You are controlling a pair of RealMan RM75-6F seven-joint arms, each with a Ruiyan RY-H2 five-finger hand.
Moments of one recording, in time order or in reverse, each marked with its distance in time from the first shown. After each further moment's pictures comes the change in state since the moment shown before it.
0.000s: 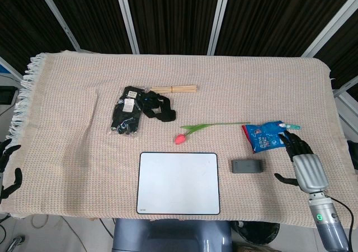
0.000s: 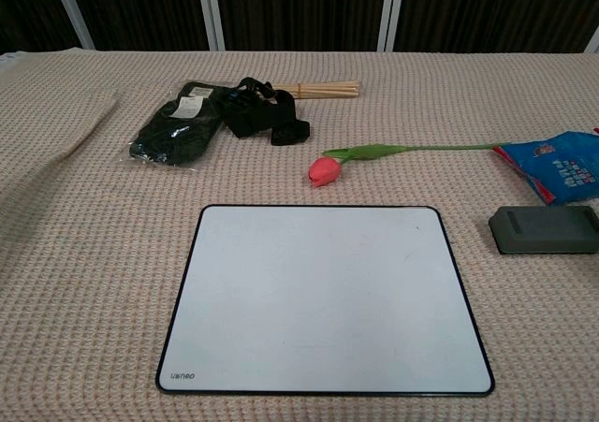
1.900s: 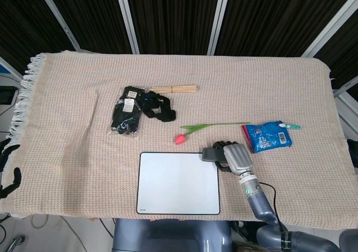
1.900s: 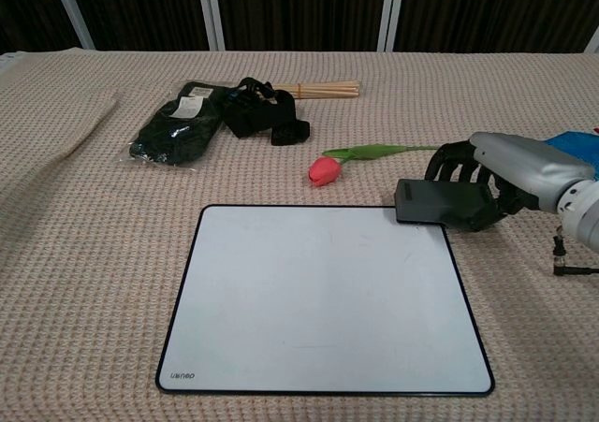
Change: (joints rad) left arm -0.004 0.007 -0.001 0.009 -0.002 -0.009 -0.024; right arm 0.274 -0.456 0.148 0.176 0.237 -0.378 -0.242
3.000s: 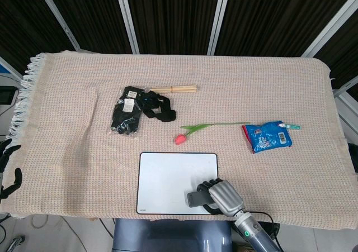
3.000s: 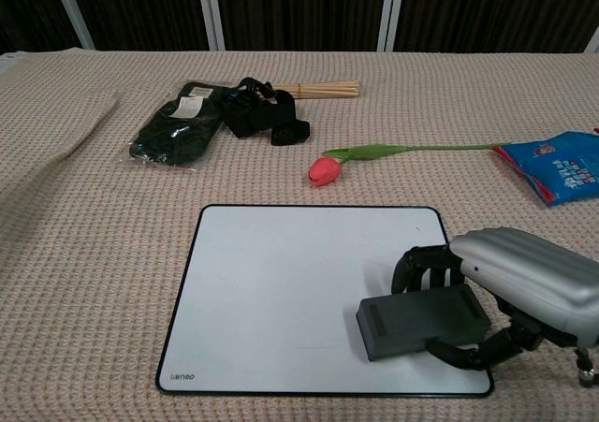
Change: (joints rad) left arm 0.002 -0.002 0.003 -0.003 0.006 0.004 0.002; right arm -0.090 0.069 -0.279 -0.254 -0.220 0.067 -0.050
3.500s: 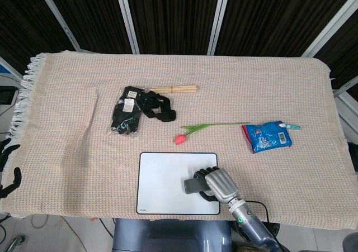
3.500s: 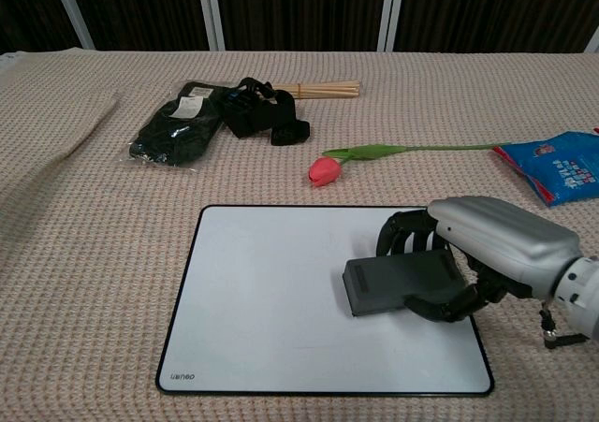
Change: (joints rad) left arm -0.002 0.003 -0.004 0.004 -0.007 -0.006 -0.012; right arm 0.055 -0.025 0.048 0.019 0.071 -0.041 -0.009
